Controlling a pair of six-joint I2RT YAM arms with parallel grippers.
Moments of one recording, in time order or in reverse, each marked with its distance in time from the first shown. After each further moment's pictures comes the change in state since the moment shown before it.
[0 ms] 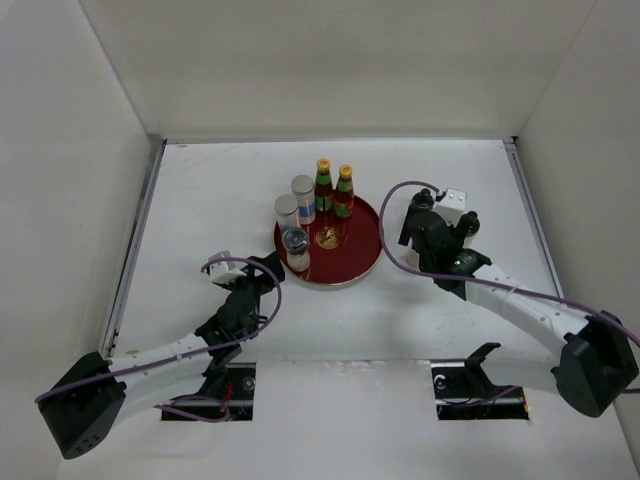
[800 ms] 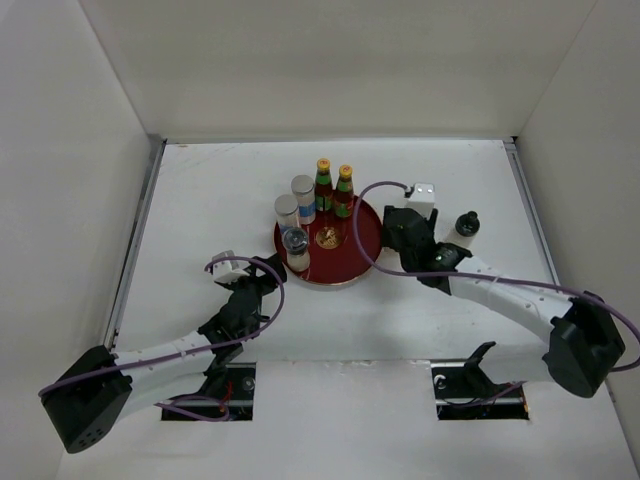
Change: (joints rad) left arm 0.000 0.056 0.000 0.031 0.012 0.009; right arm 0.048 0.131 0.043 -0.002 -0.058 -0.063
